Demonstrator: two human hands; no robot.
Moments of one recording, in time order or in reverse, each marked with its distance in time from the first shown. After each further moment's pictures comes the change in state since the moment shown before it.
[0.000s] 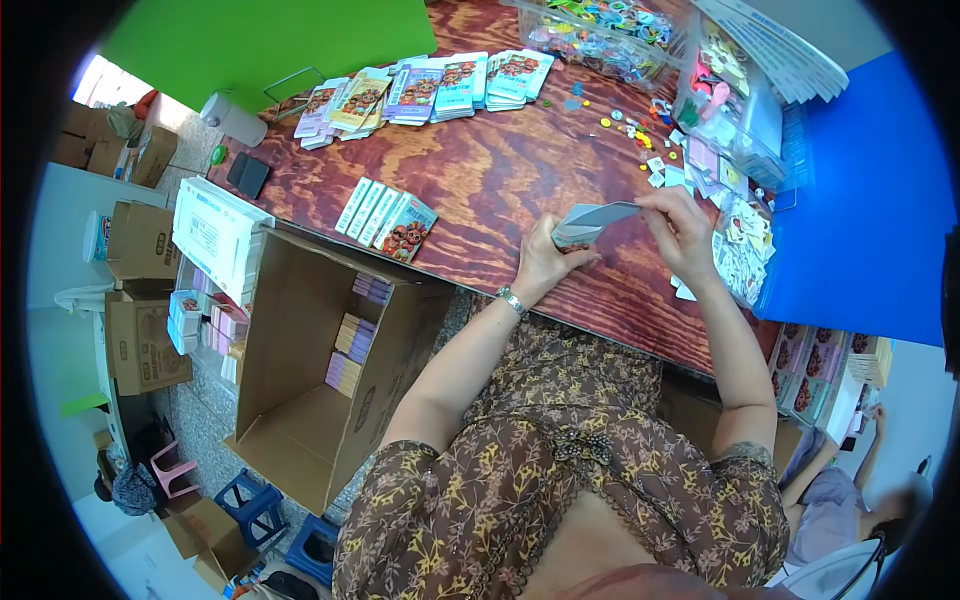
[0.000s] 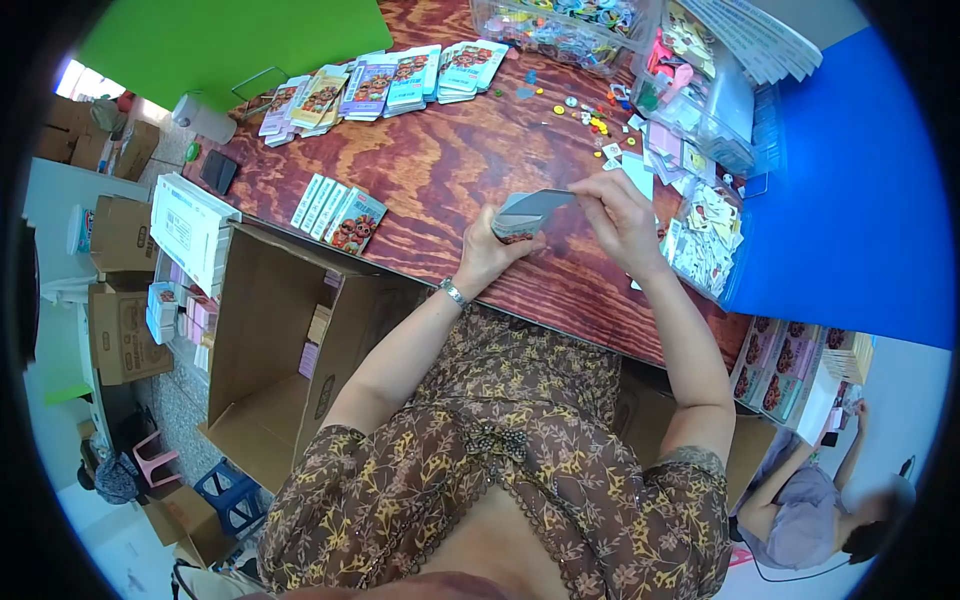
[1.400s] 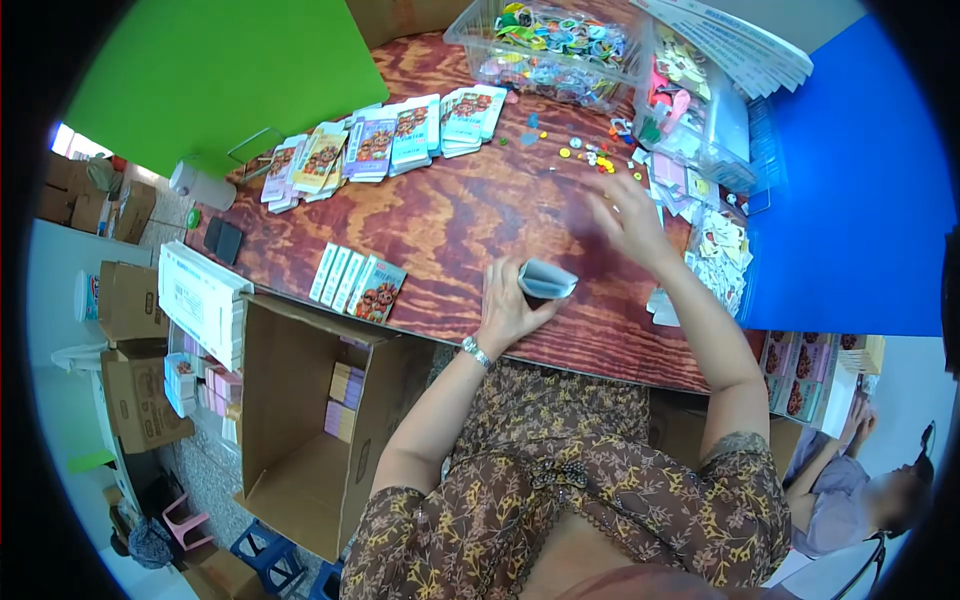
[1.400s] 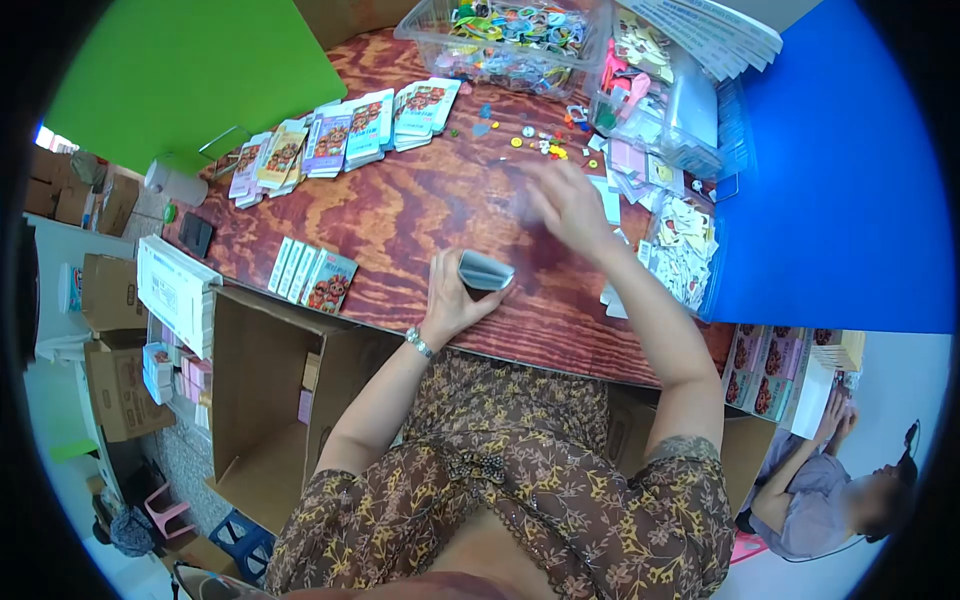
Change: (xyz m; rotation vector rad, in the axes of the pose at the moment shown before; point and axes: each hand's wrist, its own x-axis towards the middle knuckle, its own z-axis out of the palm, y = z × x) left_hand 0.003 -0.003 -0.010 0.299 0.082 0.350; right_hand 0.038 0.069 0.016 -0.254 -0.009 0.000
